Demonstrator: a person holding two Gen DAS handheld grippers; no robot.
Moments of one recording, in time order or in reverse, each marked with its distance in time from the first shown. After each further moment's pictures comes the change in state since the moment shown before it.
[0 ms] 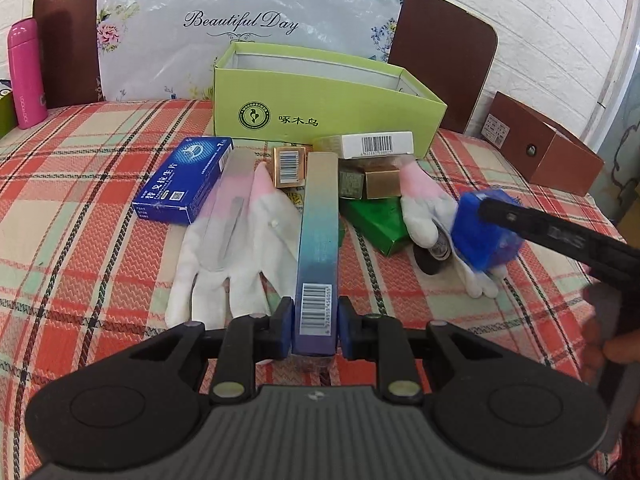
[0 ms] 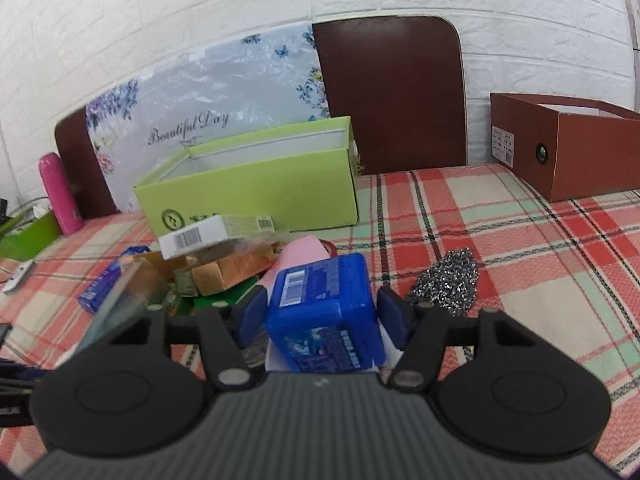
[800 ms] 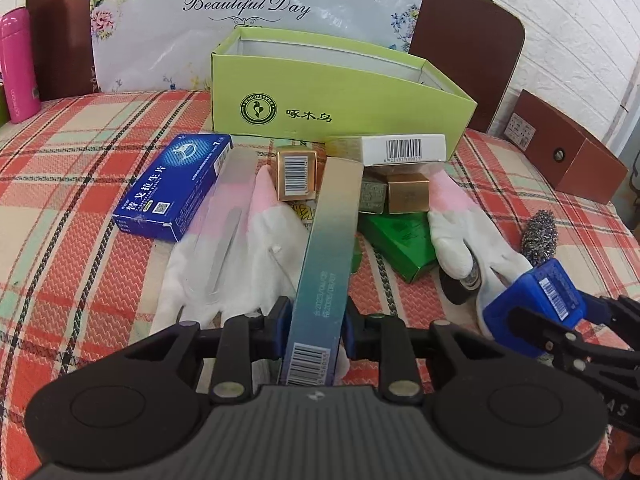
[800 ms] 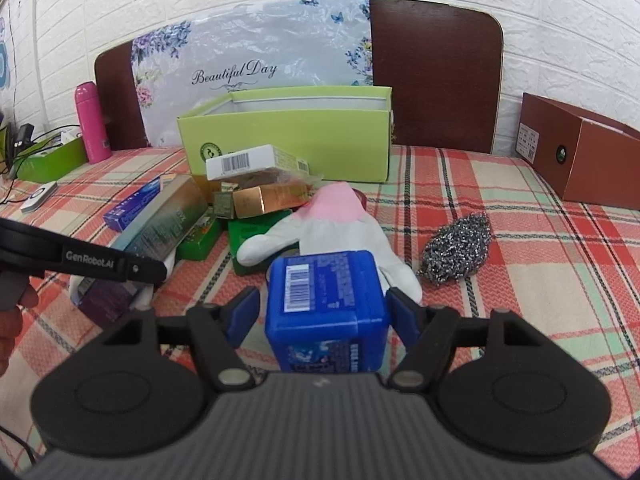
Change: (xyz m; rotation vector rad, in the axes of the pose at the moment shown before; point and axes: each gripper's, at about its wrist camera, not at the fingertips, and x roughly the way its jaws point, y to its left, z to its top) left arm 0.039 0.003 0.018 -0.022 0.034 0.026; right arm -0.017 0.020 -0.026 -0.167 0.106 0.021
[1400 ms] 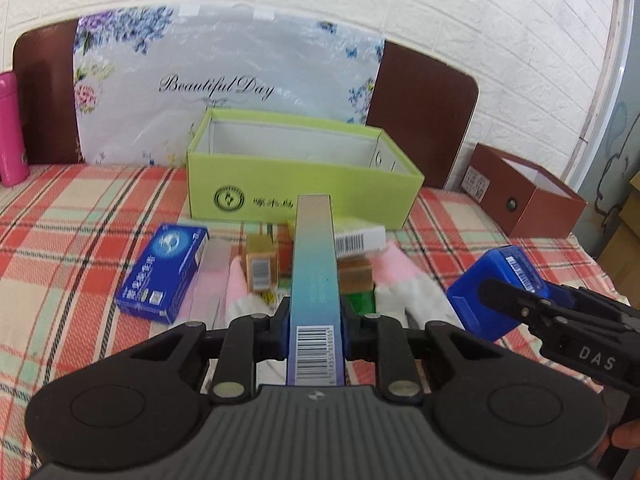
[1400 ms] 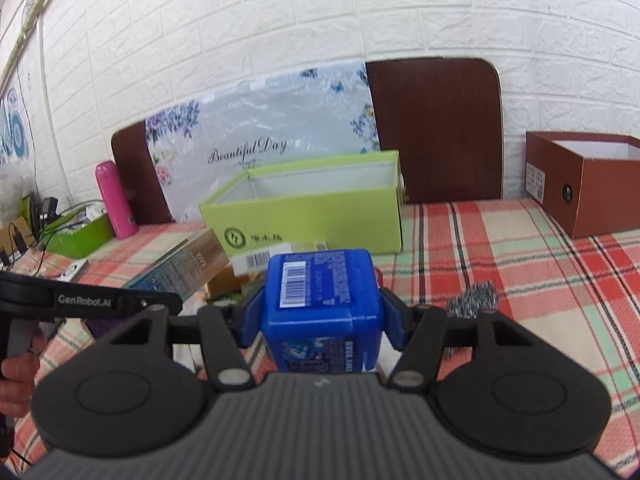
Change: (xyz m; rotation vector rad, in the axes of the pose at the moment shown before) left arm -0.050 -0.014 0.037 0.044 -0.154 -0.079; right arm -0.029 -0.013 0.046 0.095 -0.160 0.090
